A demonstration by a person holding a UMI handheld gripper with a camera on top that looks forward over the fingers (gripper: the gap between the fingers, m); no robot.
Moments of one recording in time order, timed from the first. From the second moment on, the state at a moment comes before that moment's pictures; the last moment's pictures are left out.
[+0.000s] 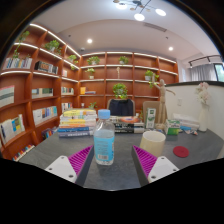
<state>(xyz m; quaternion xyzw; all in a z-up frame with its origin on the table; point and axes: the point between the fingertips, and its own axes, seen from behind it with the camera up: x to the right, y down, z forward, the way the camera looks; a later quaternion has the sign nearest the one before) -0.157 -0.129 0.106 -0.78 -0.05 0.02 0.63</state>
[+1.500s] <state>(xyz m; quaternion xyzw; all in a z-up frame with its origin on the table) -0.142 -0.007 0.166 -0.39 0.52 0.64 0.40</state>
